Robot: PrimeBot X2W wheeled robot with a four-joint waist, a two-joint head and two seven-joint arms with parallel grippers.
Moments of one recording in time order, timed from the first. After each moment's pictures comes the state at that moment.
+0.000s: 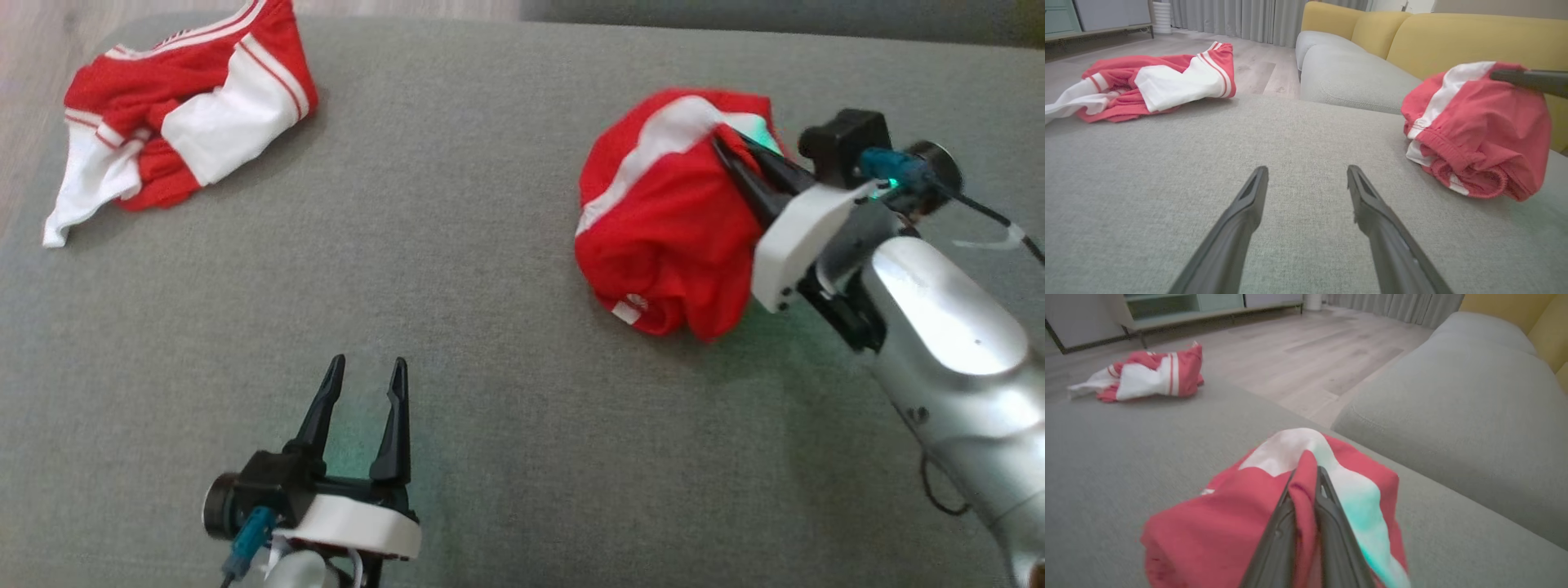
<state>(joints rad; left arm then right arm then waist) -0.08 0.05 -0.28 0.29 -0.28 -0.03 -0.25 -0.77 -0.35 0.70 0.61 0.46 0.13 0.03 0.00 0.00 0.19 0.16</state>
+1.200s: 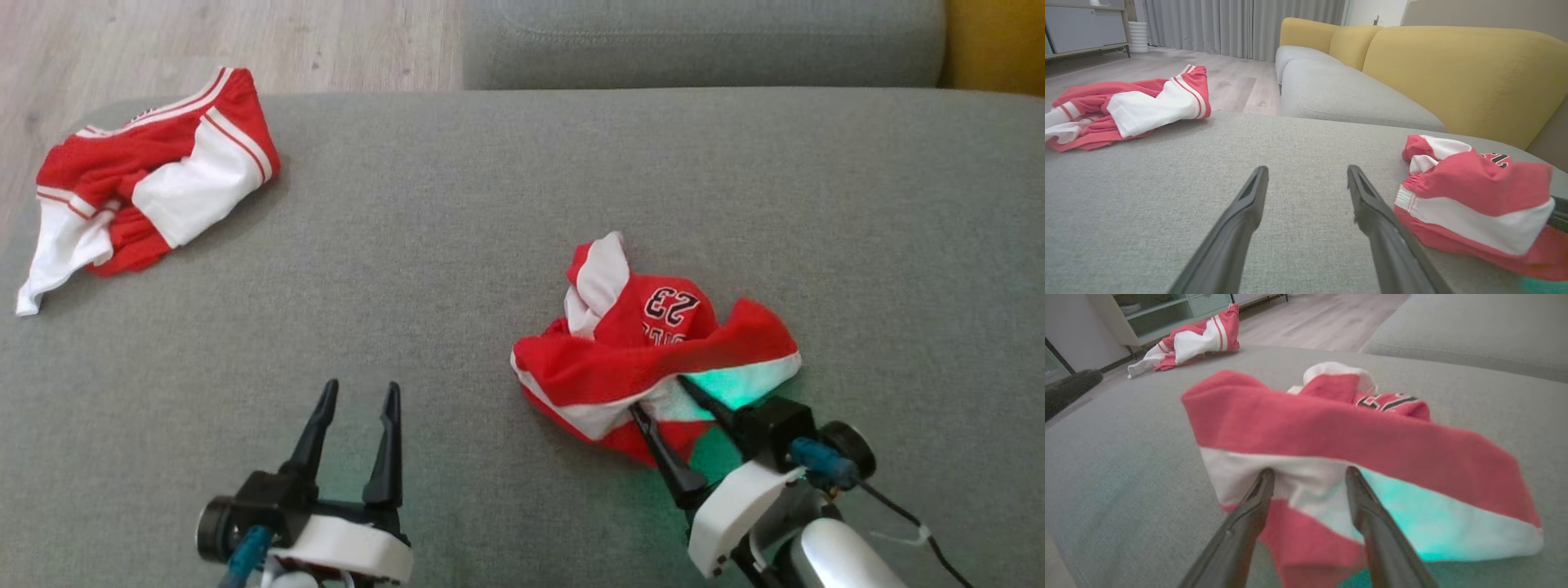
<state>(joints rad) -0.05 0.05 -0.25 0.32 -0.25 -0.05 -0.25 -0.09 -0.14 0.43 0.27 0.19 0.13 0.03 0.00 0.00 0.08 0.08</state>
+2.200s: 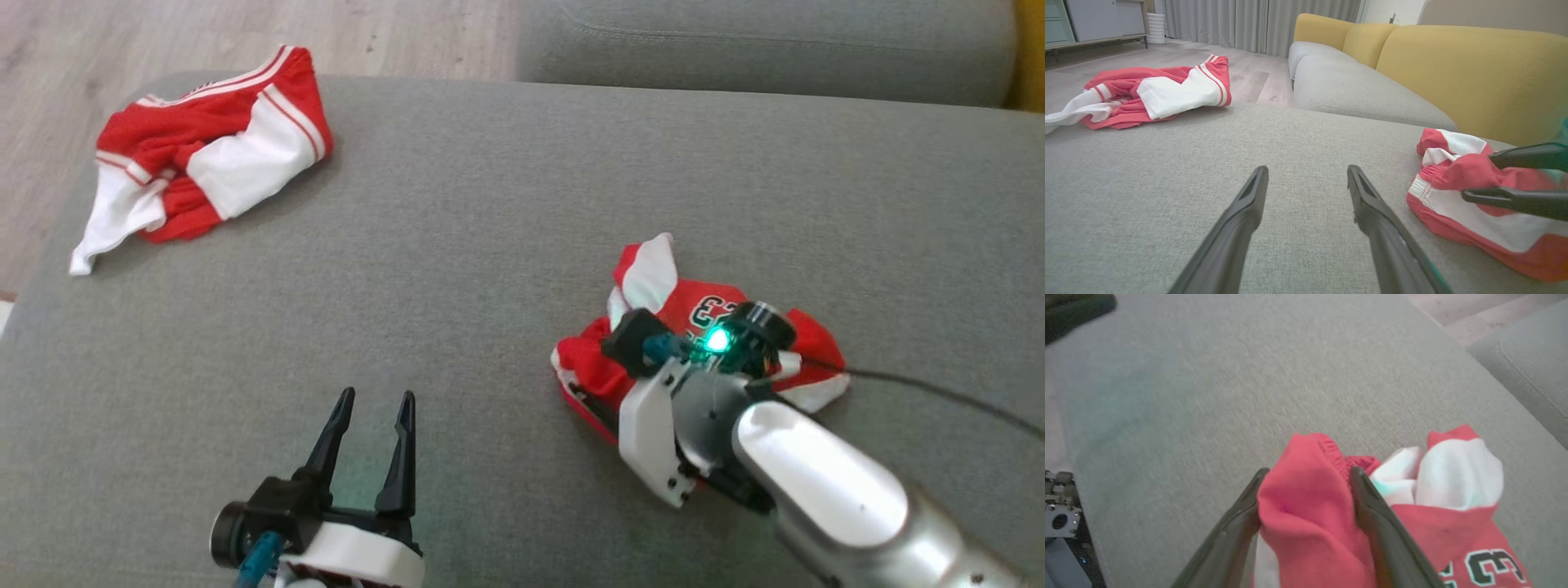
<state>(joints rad) -0.04 0.05 -0.29 0.32 -0.27 -0.06 -0.25 -0.47 -0.27 0.84 0.28 0.28 0.13 0.45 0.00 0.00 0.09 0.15</state>
